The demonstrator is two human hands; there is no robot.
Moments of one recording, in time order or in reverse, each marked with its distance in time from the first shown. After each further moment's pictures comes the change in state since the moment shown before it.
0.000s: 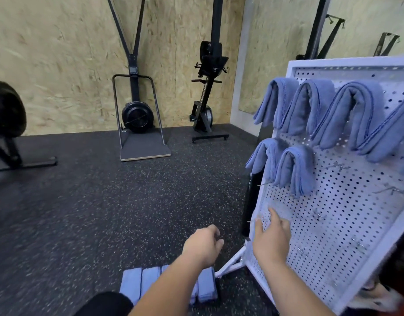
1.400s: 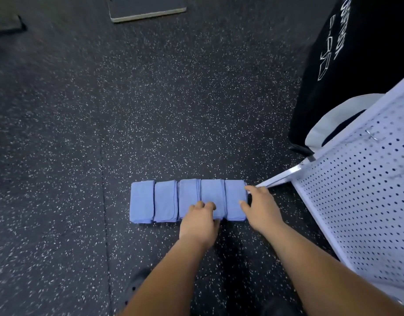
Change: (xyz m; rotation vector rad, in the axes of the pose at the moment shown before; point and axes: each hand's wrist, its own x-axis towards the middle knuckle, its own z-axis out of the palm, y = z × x) left_hand 0.027 -0.212 0.190 0.061 -0.377 -0.409; right_hand -0.020 0.186 0.300 -0.485 -0.896 -0.047
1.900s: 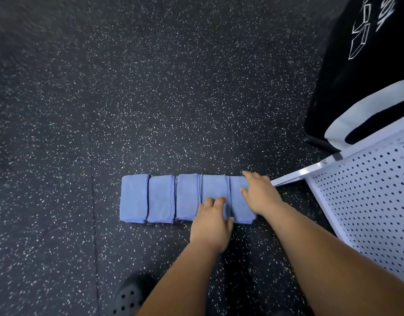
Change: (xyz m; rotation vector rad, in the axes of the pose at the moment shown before) left_hand 0.046 0.002 0.044 -0.168 0.017 0.002; right_hand 0.097 0.009 0.038 -0.221 -0.165 -0.116
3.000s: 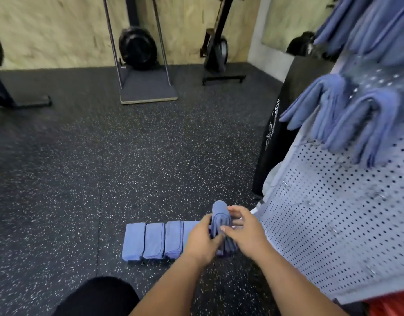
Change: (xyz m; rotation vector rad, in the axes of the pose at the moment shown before) left_hand -0.147 0.113 -0.101 -0.428 0.173 0.227; right_hand -0.260 -0.041 -0.144 0.776 0.347 -0.112
